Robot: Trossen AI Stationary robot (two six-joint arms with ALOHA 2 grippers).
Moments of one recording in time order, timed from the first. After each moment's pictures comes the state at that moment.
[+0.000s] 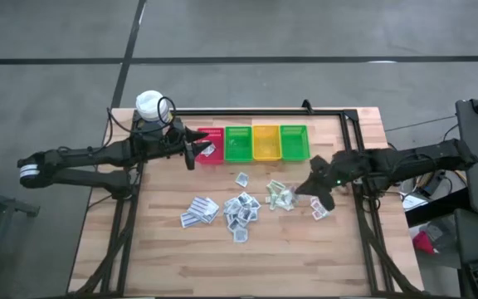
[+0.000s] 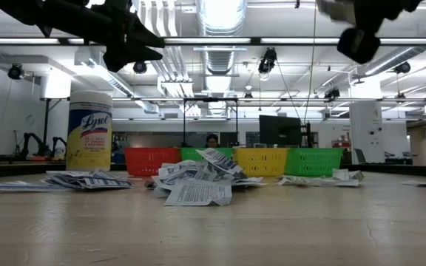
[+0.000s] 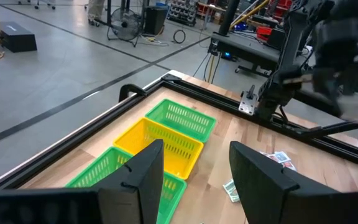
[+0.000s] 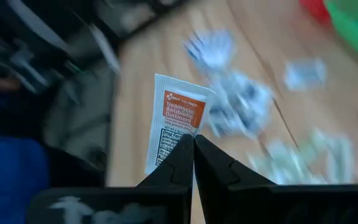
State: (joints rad) left arm 0.28 0.88 0.60 0.14 -0.06 -0.24; right arm 0.13 0.82 0.67 -0.28 -0.13 0.62
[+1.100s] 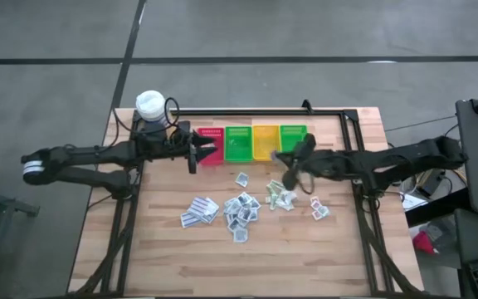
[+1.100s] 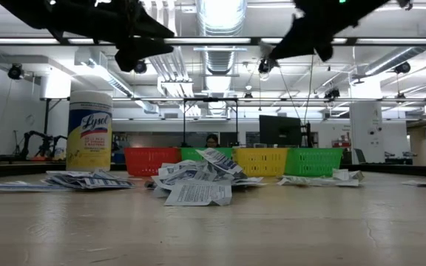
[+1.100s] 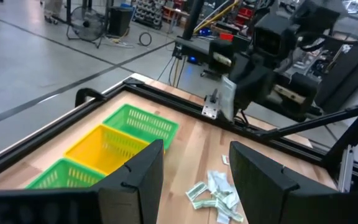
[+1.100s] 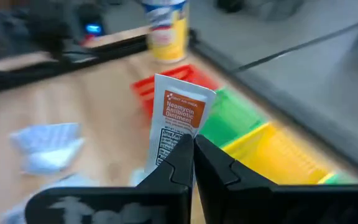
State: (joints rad) left arm 0.27 0.96 0.61 0.27 0.07 -0.28; right arm 0.07 1.16 0.78 -0.09 0.56 0.27
